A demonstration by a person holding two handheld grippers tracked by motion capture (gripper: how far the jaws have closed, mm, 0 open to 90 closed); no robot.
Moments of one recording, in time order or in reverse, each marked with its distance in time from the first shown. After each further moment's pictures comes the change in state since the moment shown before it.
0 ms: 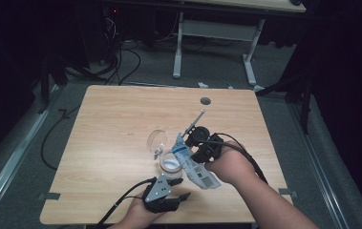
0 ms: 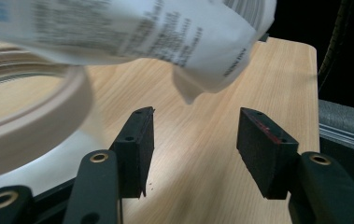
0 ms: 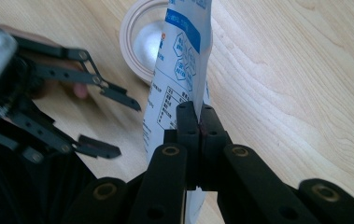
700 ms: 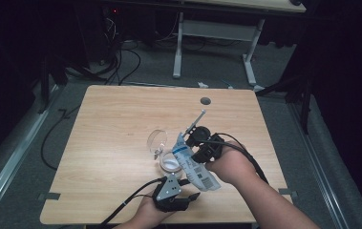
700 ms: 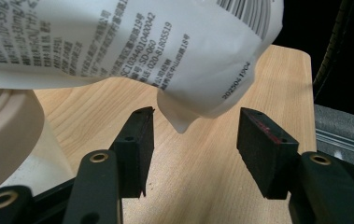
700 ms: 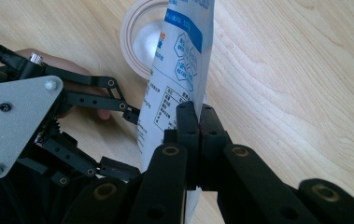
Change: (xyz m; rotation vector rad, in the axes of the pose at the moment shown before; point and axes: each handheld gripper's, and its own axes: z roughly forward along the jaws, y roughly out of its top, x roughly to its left) left arm -0.012 0.008 0.032 -0.004 -0.033 0.000; right arm 0.000 -0.001 -0.002 -0.001 0.001 0.004
